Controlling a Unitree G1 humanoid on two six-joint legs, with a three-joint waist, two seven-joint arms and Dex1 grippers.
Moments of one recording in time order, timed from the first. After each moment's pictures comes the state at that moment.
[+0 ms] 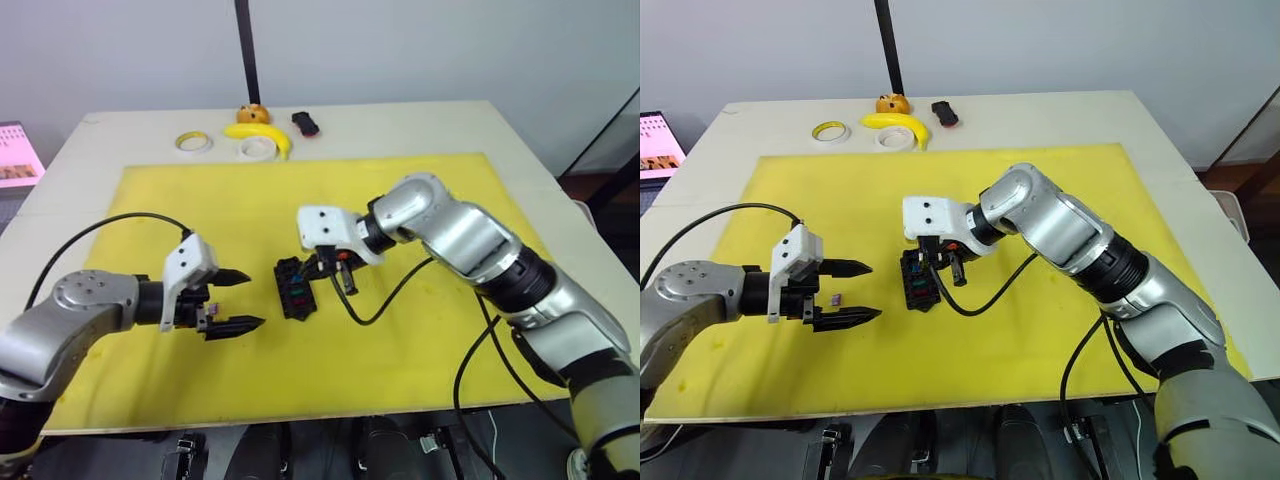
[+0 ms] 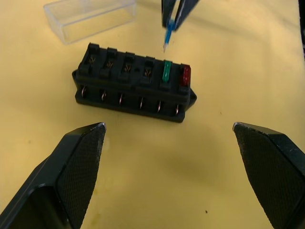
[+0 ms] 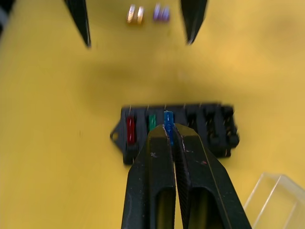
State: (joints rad) left arm -0.21 0.94 0.06 -0.44 -0.64 0.72 -1.00; right arm -1.14 -0.59 0.69 -0.09 0.18 0.75 1.23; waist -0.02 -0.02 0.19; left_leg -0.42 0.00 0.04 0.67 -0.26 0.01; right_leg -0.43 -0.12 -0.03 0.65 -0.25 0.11
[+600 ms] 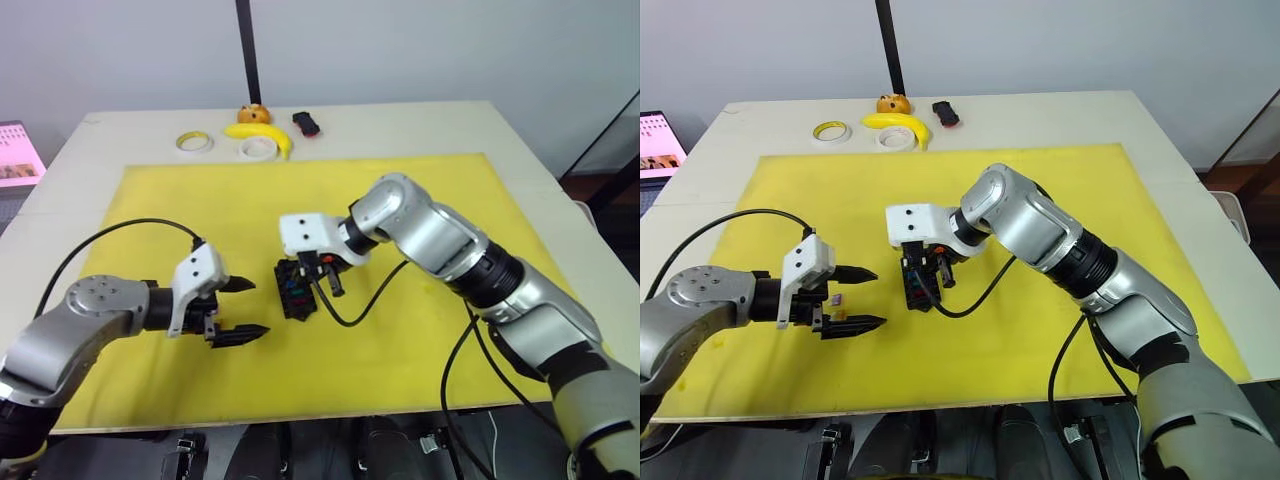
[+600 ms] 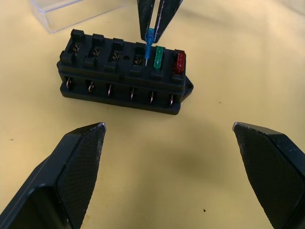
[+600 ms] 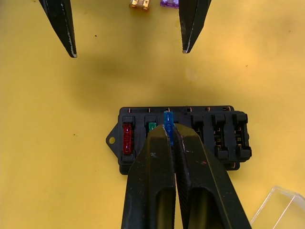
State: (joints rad) left arm -0.20 0.94 0.02 -0.45 -0.58 0.71 -1.00; right arm -1.15 -0.49 0.70 -0.01 0.08 0.75 1.29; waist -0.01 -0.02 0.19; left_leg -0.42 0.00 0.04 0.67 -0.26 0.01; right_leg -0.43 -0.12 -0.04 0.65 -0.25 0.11
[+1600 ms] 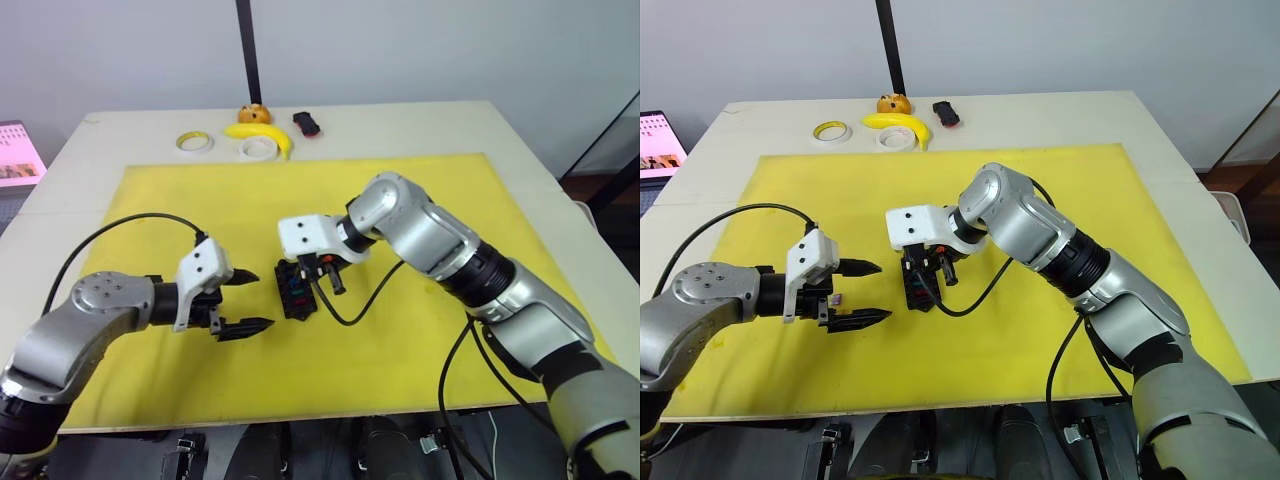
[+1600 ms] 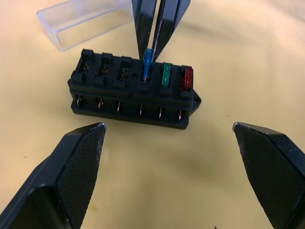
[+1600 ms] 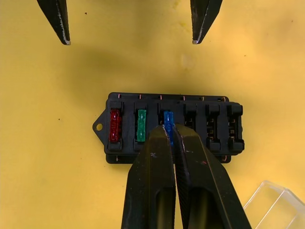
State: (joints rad) left arm -0.23 0.89 0.01 -0.45 -0.55 0.69 -0.98; right arm -1.15 -0.46 0.71 0.04 -0.03 0.69 1.35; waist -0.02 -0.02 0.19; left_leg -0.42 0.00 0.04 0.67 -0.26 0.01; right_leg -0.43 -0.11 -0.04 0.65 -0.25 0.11
